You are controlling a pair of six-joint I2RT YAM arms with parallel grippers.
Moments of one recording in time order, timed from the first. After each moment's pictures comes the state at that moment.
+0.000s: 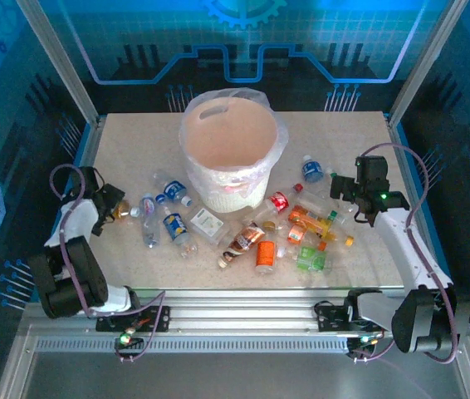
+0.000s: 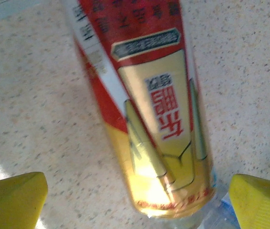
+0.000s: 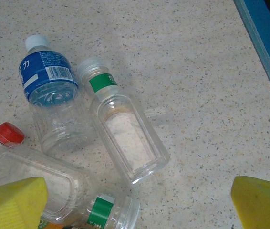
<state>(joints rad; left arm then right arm) 0.41 1.41 0.85 -0.51 -0.03 -0.78 0.02 1.15 0.90 -0.59 0.21 0.17</state>
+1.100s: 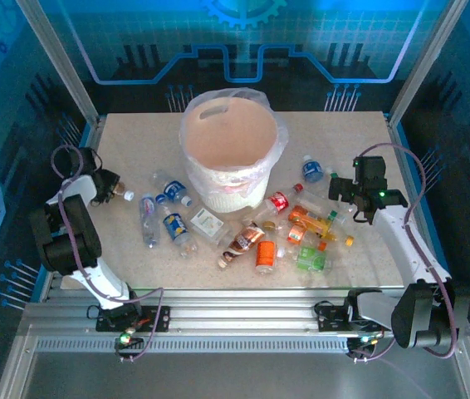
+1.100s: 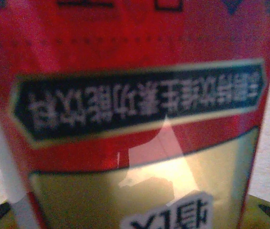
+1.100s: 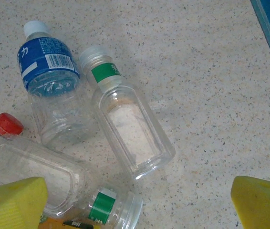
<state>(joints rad) 0.42 1.71 1.08 -0.34 0.10 -0.84 0.02 1.18 0.91 -0.62 0.20 0.17</state>
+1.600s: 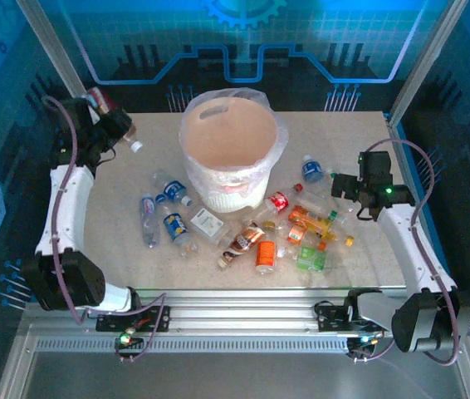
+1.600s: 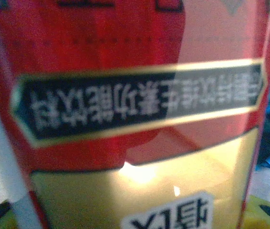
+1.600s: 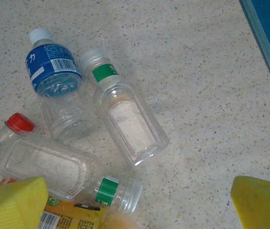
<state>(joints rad) 0.19 1.41 1.47 -0.52 0.24 -0.65 0.02 1.15 1.01 -0.76 0.20 0.22</state>
